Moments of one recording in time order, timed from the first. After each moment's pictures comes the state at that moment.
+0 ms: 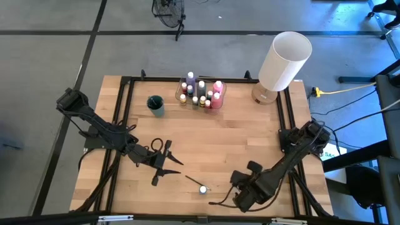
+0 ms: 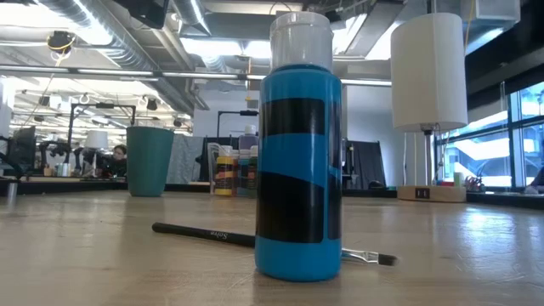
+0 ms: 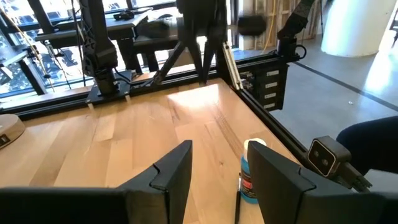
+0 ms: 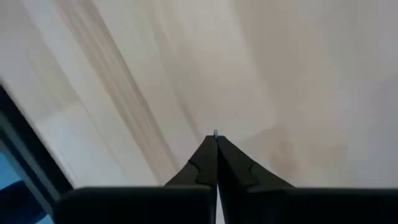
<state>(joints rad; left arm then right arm) -0.57 1.28 0.56 0.52 -0.34 0.02 0.78 1.90 1.62 -1.16 0.32 1.12</state>
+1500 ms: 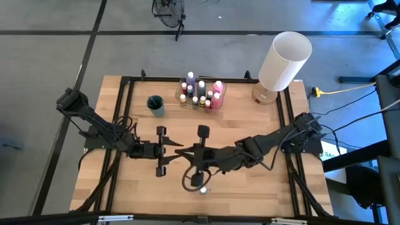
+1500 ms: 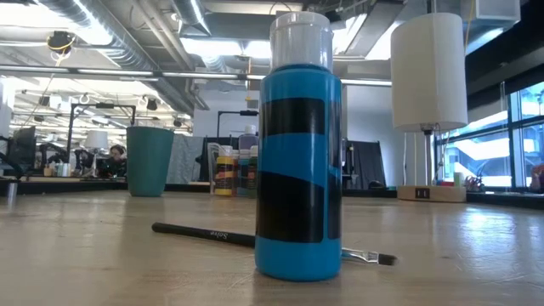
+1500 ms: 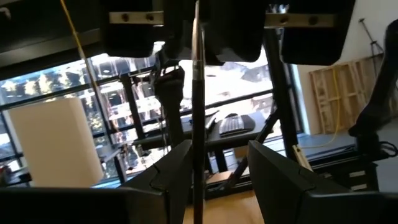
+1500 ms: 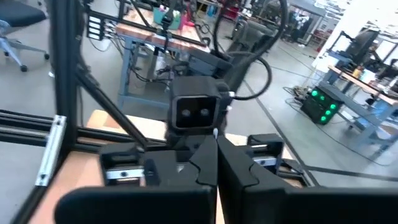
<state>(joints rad) -0.54 1.28 0.56 1.02 -0.51 0.37 0.47 1.90 1.91 -0.23 0.62 -0.15</state>
